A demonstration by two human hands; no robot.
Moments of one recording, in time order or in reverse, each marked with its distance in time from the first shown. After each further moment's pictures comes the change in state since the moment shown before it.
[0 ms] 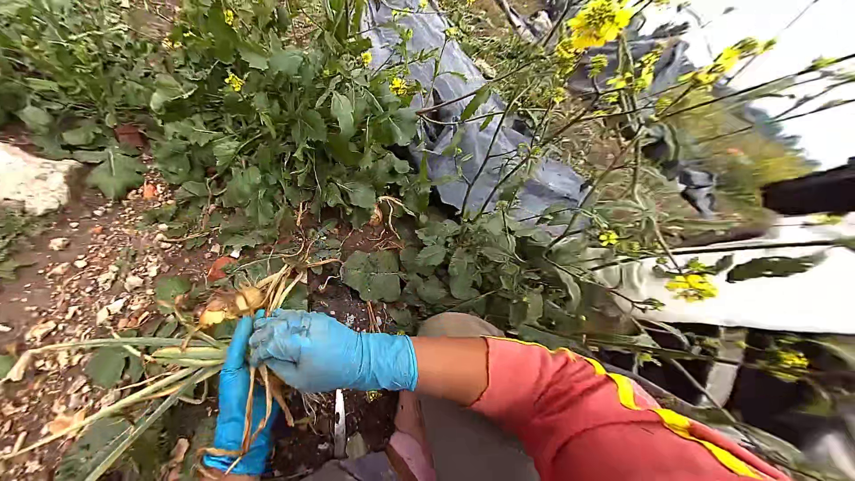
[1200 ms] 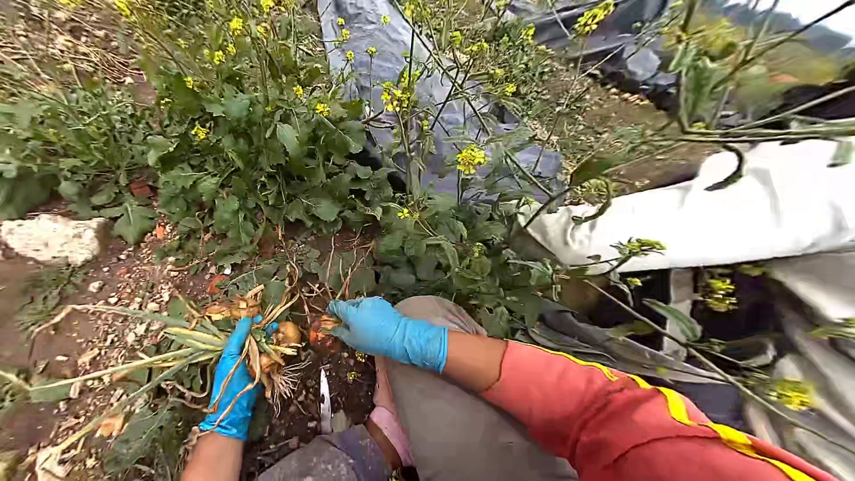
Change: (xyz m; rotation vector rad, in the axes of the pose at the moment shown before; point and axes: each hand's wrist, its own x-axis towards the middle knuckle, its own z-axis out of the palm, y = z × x) left_hand -0.014 -0.001 0.002 0.451 -0.050 -0.023; right_hand -0.114 -0.019 -0.080 -0.248 -0.203 0.719
